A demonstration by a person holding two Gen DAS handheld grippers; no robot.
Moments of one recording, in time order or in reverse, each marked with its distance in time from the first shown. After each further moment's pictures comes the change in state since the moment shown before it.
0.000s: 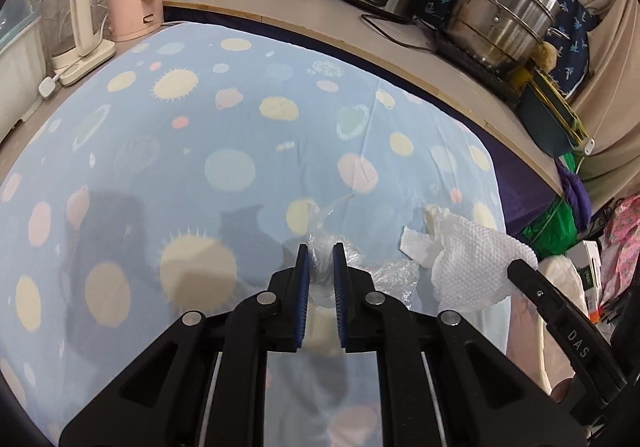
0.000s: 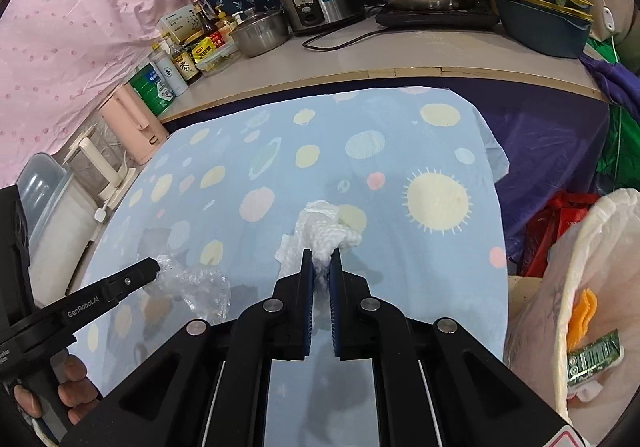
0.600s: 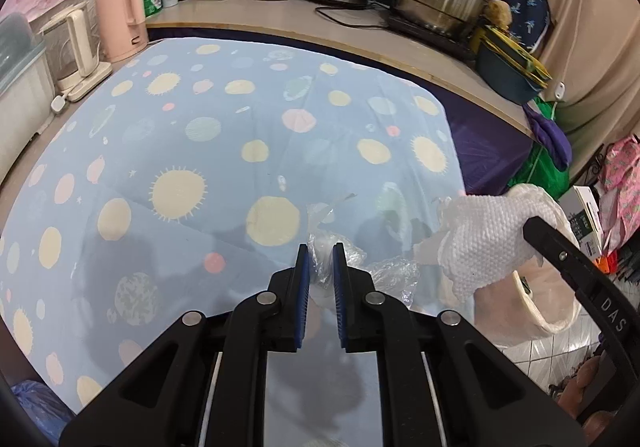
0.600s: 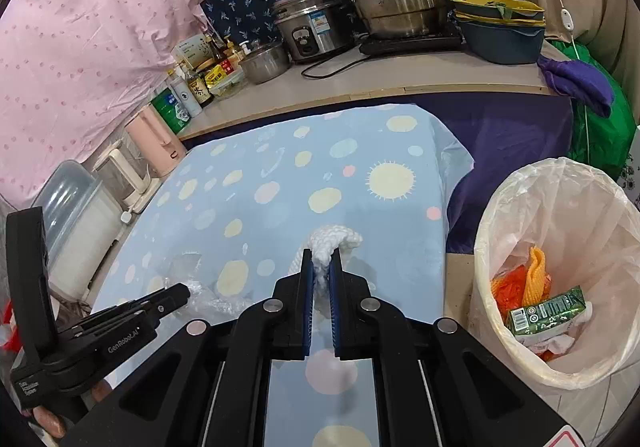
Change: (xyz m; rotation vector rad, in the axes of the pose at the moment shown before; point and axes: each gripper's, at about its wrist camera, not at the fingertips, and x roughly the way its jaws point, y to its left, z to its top) left arm -0.061 -0.068 -0.073 0.135 -0.006 0.022; right arm -0.107 -0.029 -0.042 0.022 -0.100 0.025
